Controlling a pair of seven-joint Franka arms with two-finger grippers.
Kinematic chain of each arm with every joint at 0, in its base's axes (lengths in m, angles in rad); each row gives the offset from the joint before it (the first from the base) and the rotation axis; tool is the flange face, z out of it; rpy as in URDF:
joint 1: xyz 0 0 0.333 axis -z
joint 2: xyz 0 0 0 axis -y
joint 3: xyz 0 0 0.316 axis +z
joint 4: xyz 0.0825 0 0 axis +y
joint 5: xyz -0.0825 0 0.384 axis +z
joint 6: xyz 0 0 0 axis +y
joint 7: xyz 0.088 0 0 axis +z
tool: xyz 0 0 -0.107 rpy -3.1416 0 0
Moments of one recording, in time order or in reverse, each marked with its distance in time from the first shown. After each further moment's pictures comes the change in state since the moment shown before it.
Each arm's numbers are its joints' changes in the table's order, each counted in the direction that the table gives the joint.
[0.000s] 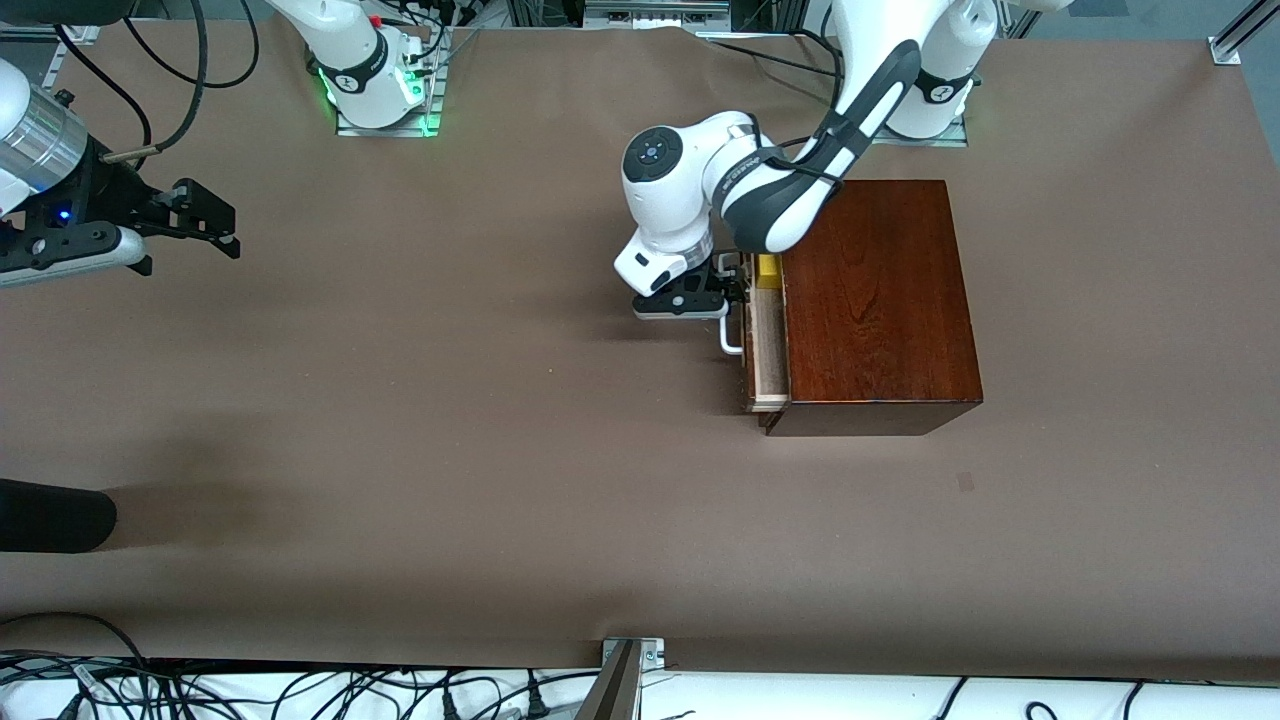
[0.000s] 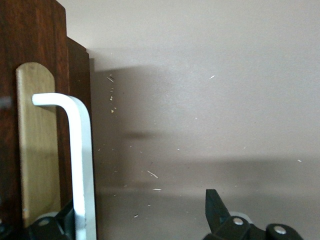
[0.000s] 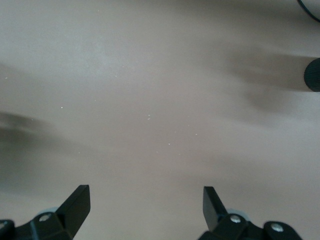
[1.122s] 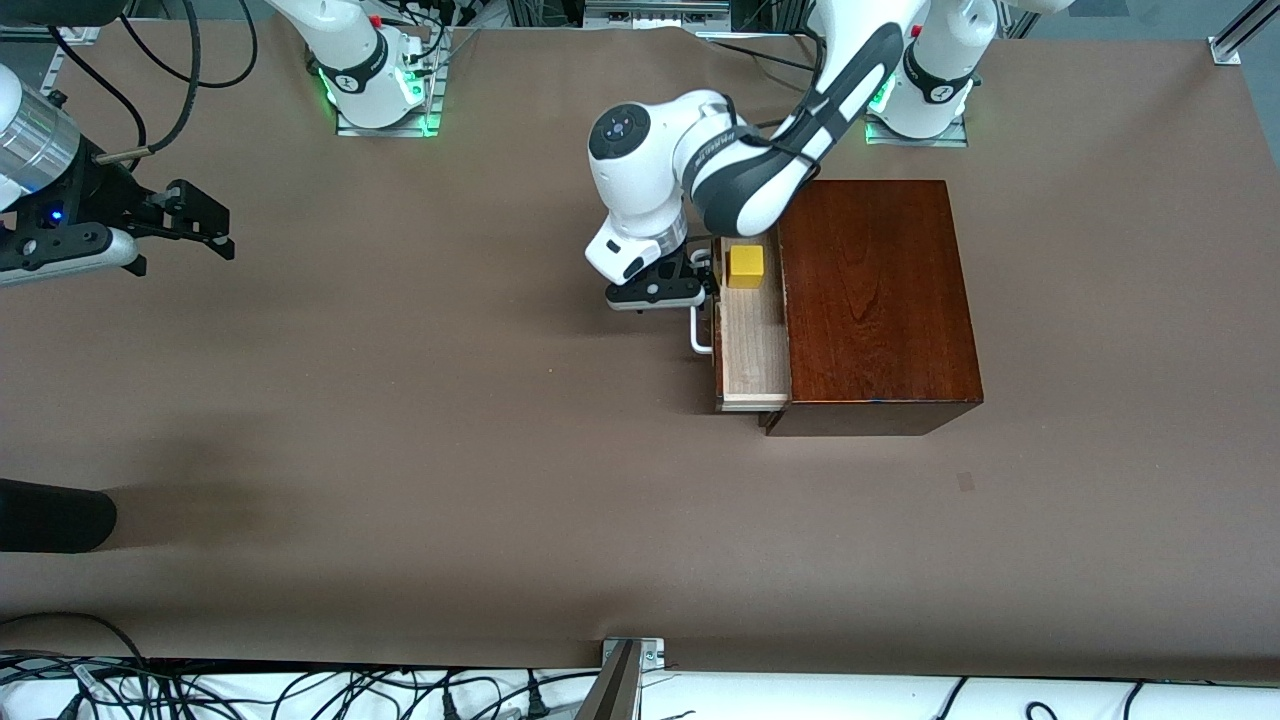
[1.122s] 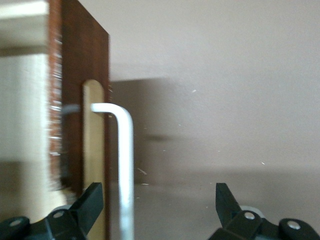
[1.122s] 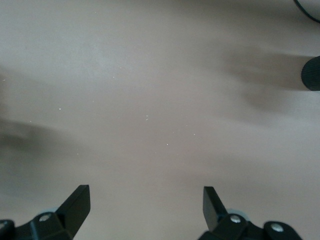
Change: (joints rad) left arm 0.044 0.011 -0.007 -0.125 -0.001 0.140 0.023; right arm 0.000 0.000 -0.009 0.000 0.000 -0.004 0.000
